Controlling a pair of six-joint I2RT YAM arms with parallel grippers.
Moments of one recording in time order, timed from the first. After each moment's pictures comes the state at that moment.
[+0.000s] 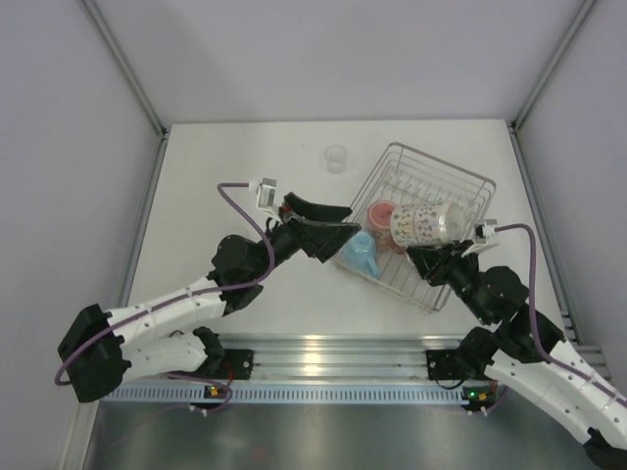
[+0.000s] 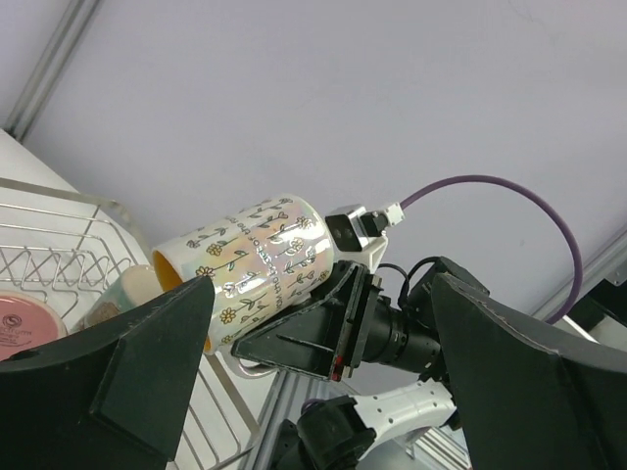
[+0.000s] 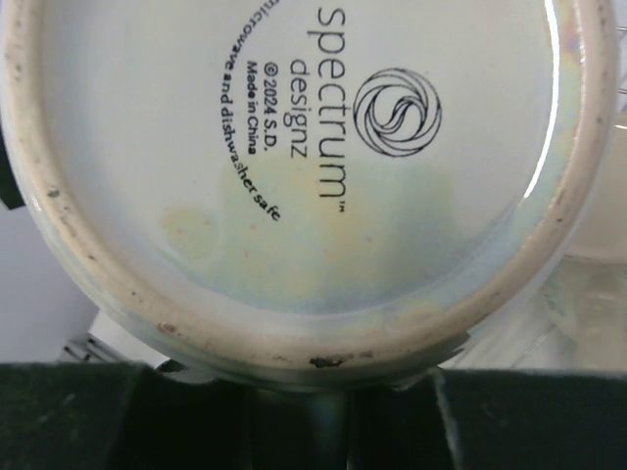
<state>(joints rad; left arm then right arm) -0.91 1.08 0.61 0.93 0.15 -0.84 0.80 0.28 0.47 -0.25 0.27 0.66</state>
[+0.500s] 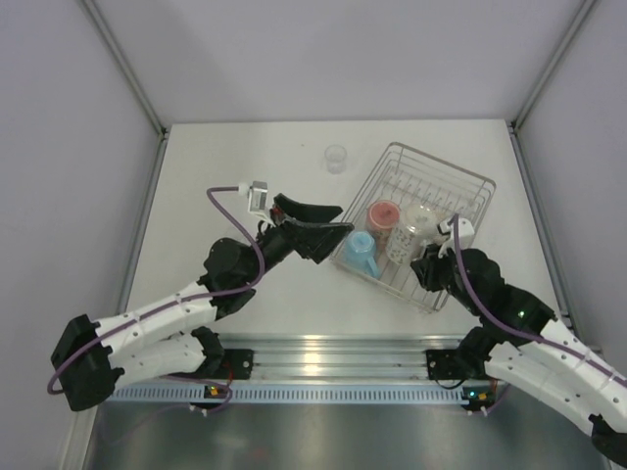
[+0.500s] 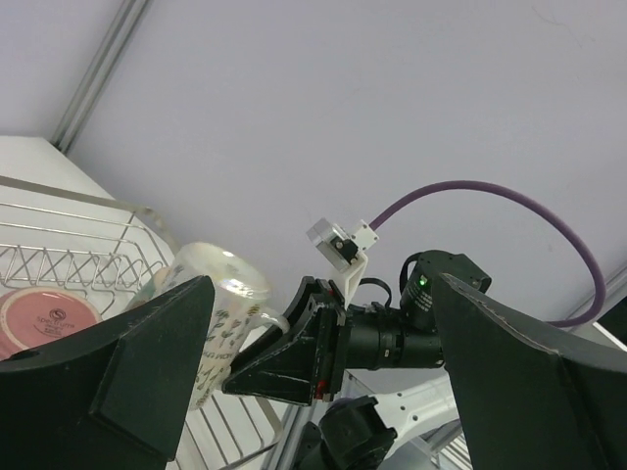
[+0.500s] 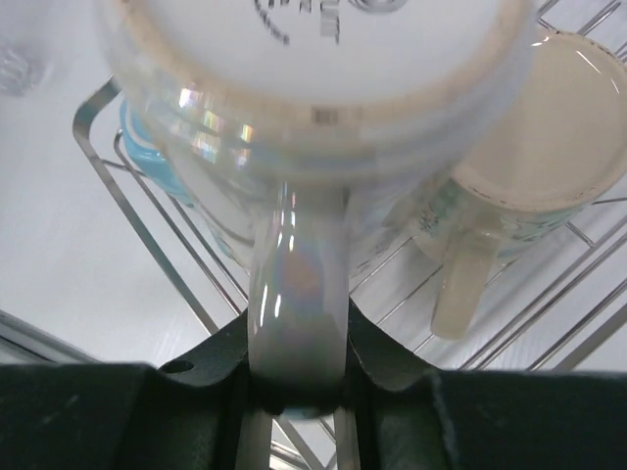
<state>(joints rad) -0.91 1.00 0.59 0.85 0.10 -0.78 0.80 0.49 0.60 -0.57 0.32 0.39</state>
